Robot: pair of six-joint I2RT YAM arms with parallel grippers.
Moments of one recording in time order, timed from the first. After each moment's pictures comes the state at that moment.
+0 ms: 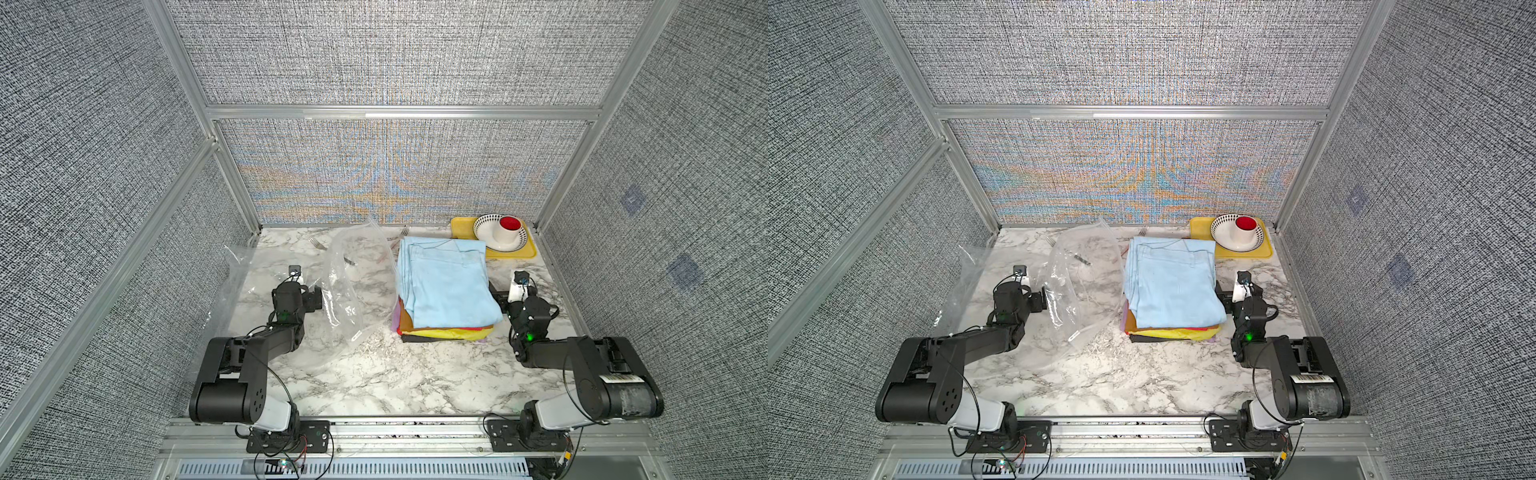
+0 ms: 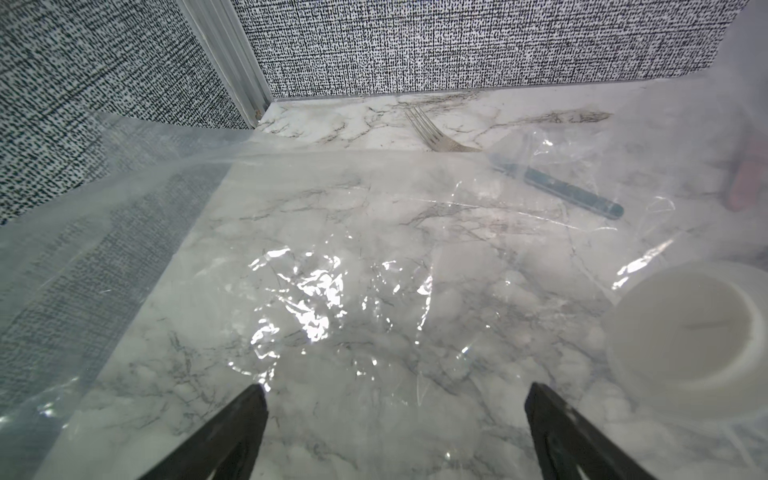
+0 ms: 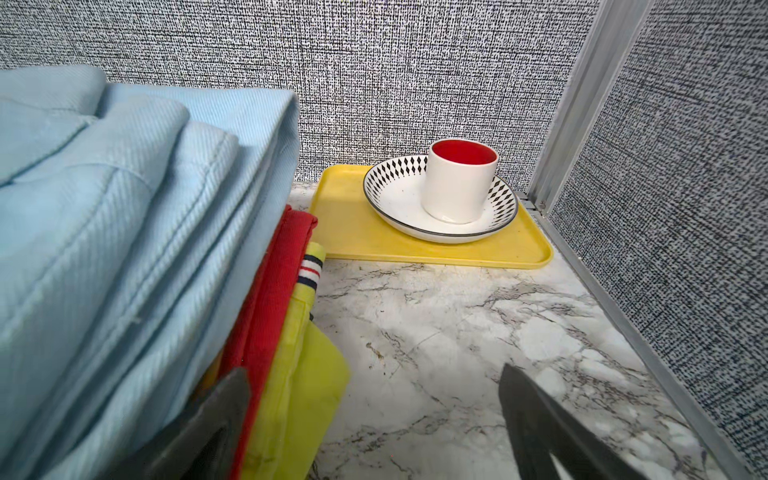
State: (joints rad) left arm -0.07 1.48 0.46 0.53 -0.15 0.02; right arm 0.01 1.48 0.29 1.03 -0.01 -0.03
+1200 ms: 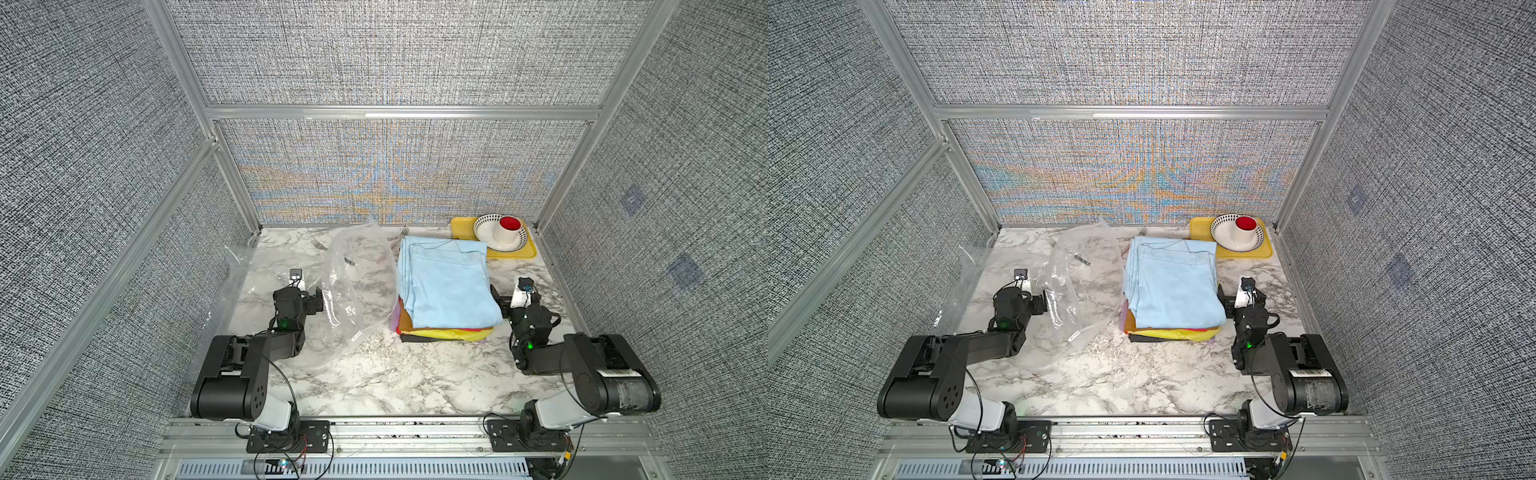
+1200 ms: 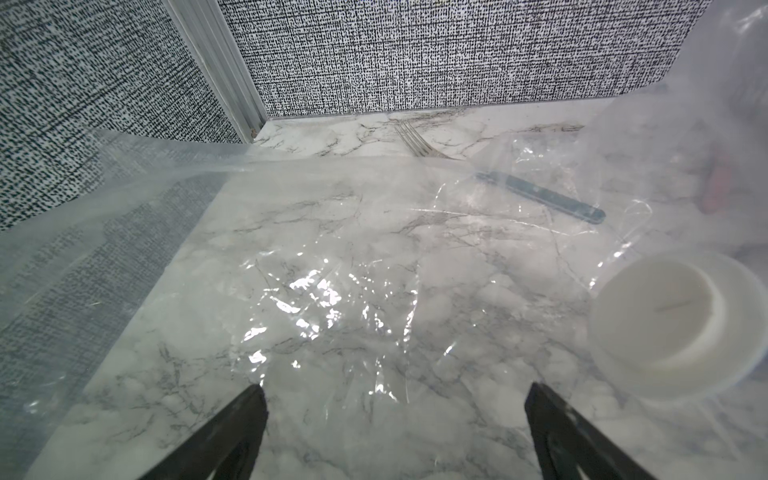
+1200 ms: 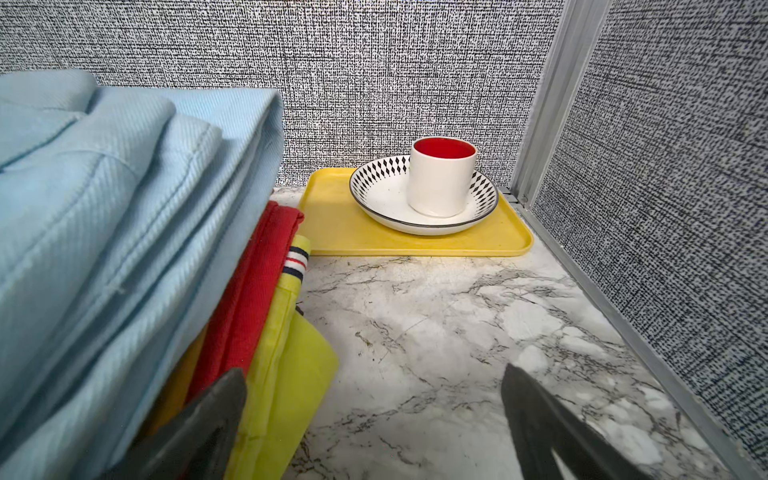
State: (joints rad) left arm -0.07 1.50 0.42 0.65 -0.13 0.04; right arm 0.00 1.51 0.23 1.15 0.03 0.00
